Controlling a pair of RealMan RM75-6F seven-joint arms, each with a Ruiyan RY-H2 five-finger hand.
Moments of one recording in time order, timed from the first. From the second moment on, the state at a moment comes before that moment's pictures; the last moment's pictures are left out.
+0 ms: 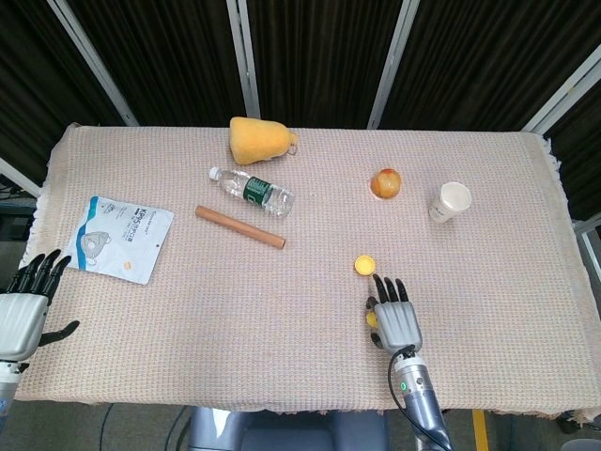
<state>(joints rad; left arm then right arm) -0.14 -1.17 -0.03 -1.53 1.52 1.45 0.13 0.36 -1.77 0.11 -1.58 -1.11 1.26 -0.78</state>
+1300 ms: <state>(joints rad) -0.14 -1.17 -0.02 -1.54 1.52 1.44 0.14 0.42 -1.73 0.13 -1.55 -1.13 1.23 -0.73</state>
